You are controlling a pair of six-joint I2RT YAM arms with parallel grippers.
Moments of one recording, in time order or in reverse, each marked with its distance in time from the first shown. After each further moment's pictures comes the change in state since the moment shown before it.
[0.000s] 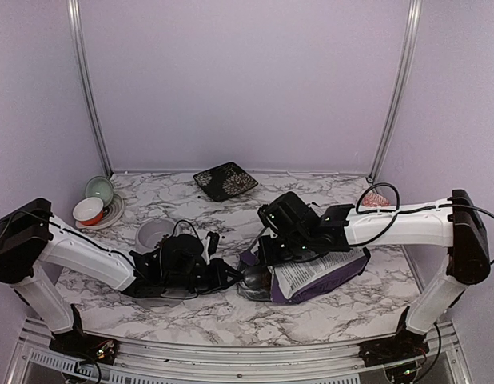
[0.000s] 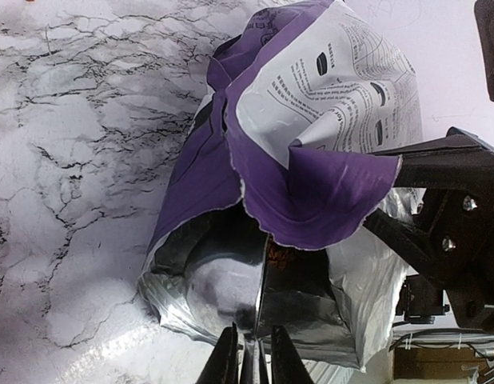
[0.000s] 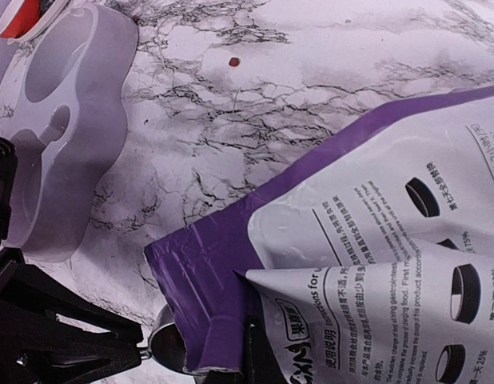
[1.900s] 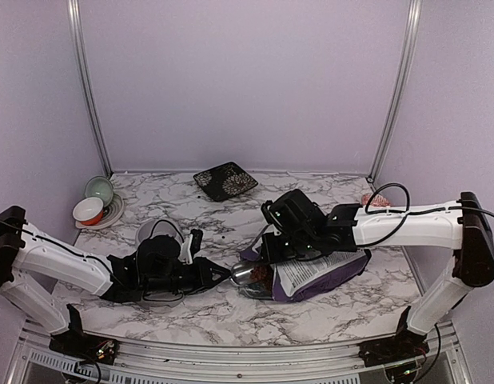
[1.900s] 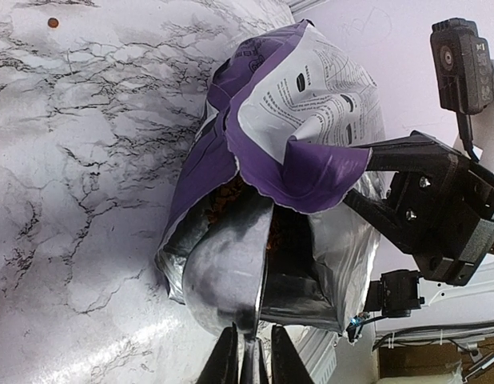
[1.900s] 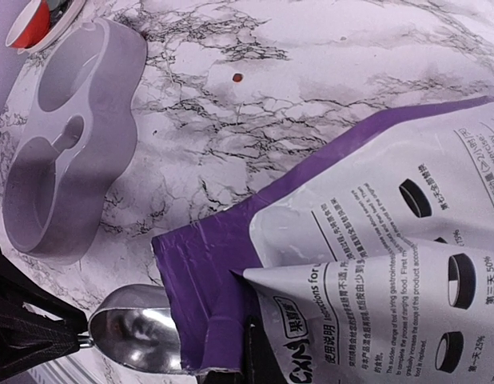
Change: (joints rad) left arm 0.005 -0.167 -0.137 0.059 -0.026 -0.010; right arm 0.003 -0.052 -0.019 0.005 0.018 -0.001
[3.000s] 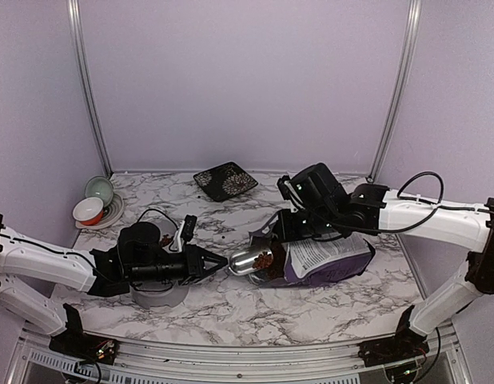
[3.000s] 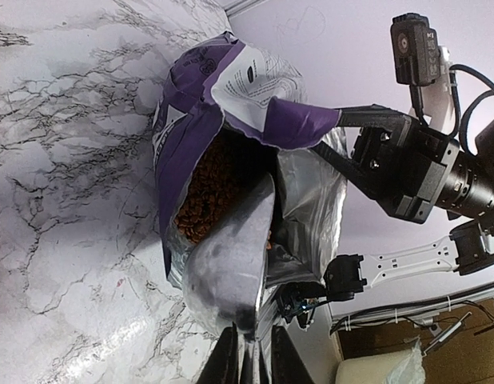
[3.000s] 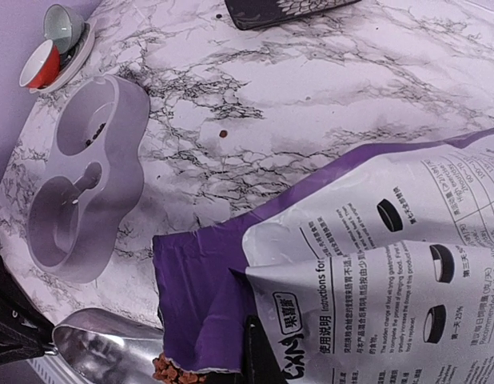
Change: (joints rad) left arm 0.053 -0.153 -0.020 0.019 0.146 0.018; right arm -0.066 -0.120 0.079 -0.124 0.042 -0.053
